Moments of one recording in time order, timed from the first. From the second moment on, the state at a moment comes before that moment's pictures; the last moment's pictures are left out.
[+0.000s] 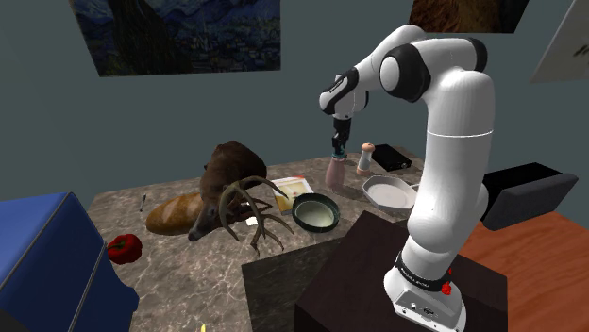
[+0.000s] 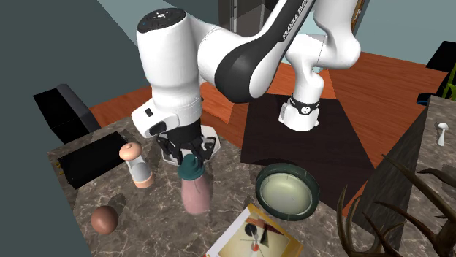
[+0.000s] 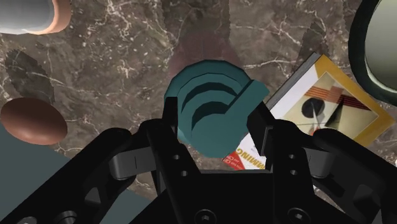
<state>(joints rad) -0.21 0.27 -0.47 -2.00 0.07 2.21 -0.75</state>
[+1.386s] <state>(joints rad) -0.20 0.16 -0.48 -1.85 0.01 1.96 -0.71</state>
